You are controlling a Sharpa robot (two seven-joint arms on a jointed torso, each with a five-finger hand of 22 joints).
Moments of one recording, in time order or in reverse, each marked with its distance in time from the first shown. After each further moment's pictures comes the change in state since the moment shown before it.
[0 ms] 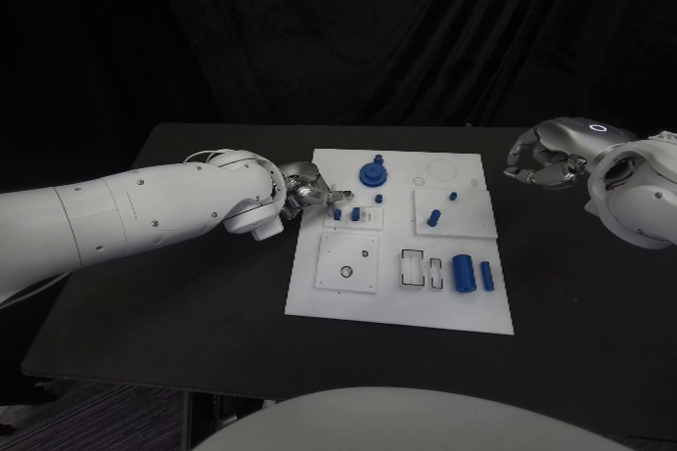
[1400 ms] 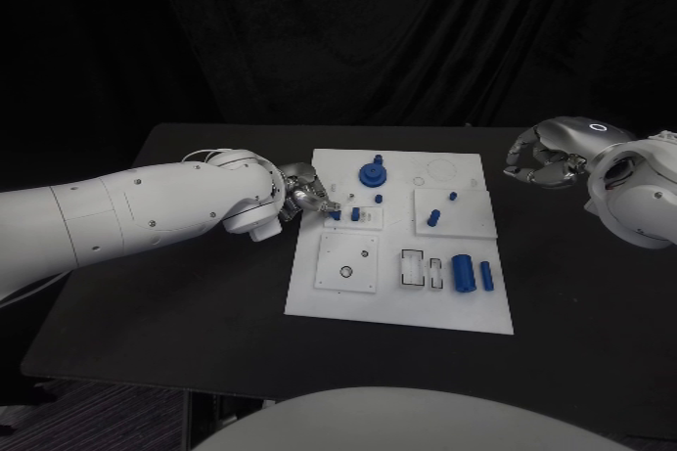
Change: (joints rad) left arm 0.006 -0.007 0.001 0.021 0.001 0.007 -0.069; left_hand 0.205 -0.144 0.280 -0.069 0.136 -0.004 -0.004 -0.058 -0.033 0.000 -0.007 0.000 0.000 -0.001 -0.008 0.000 0.000 0.000 -0.006 -0.009 0.000 -0.001; right arm 0.001 -0.001 0.000 0.001 0.000 -0.005 0.001; right_hand 0.000 0.000 0.000 0.000 0.000 -0.004 -0.004 0.000 0.002 0.000 0.000 0.008 0.000 0.000 0.000 0.000 0.000 0.000 0.004 -0.004 0.000 0.000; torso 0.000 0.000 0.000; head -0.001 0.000
